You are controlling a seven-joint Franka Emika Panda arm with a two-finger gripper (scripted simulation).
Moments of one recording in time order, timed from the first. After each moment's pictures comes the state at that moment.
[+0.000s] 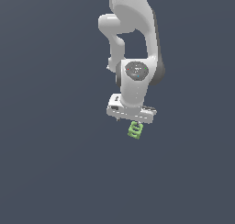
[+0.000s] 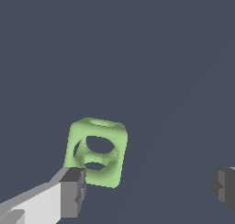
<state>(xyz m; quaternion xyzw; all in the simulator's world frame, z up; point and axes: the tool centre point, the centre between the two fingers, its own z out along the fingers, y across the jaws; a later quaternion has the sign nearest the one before) 0.003 0.052 0.119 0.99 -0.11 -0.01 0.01</state>
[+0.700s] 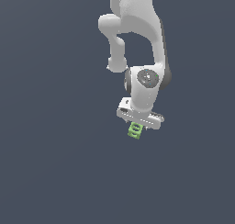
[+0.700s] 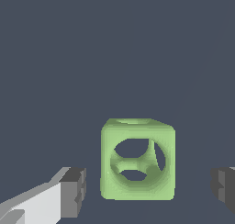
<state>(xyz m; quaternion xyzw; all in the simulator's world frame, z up) 0.006 0.093 0.092 0.98 -0.19 0.00 0.00</state>
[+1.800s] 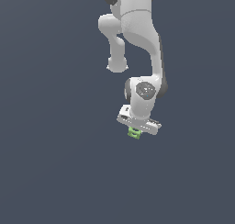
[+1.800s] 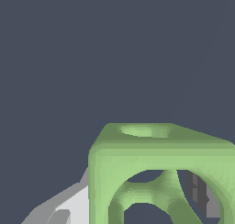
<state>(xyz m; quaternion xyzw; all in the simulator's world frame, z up) 0.006 0.096 0.040 0.98 -0.20 0.00 0.00</state>
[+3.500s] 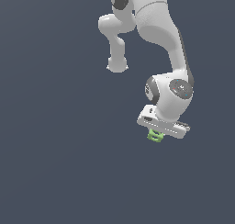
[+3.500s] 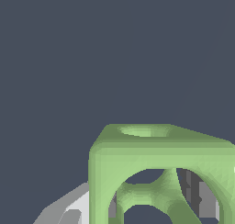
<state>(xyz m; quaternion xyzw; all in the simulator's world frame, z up) 0.043 0.187 0.082 0.98 -0.20 0.00 0.00</state>
